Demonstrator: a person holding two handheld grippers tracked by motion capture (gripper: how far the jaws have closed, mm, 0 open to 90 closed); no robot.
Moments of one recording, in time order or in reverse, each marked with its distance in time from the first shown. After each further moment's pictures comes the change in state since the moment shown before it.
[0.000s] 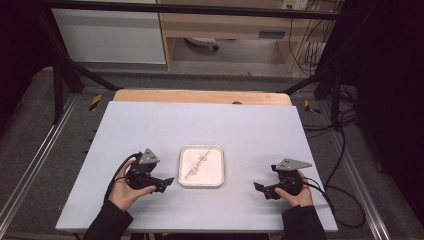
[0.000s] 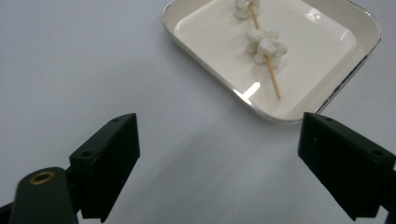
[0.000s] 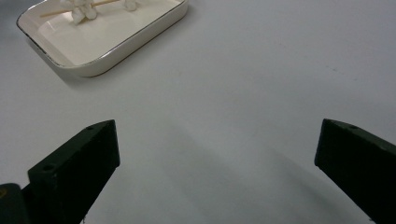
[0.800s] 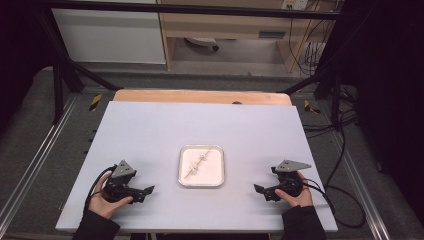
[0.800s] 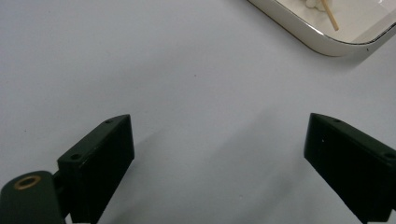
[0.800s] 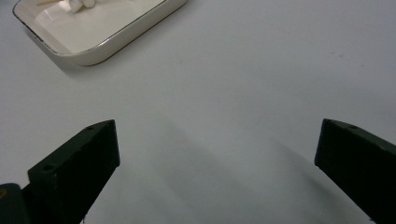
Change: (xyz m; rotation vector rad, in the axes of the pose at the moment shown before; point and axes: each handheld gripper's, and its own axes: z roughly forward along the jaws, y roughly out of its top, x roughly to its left) left arm 0.027 -0.060 -0.014 -0.054 0.025 -0.081; right arm 0.000 -0.005 0.001 0.024 0.006 0.004
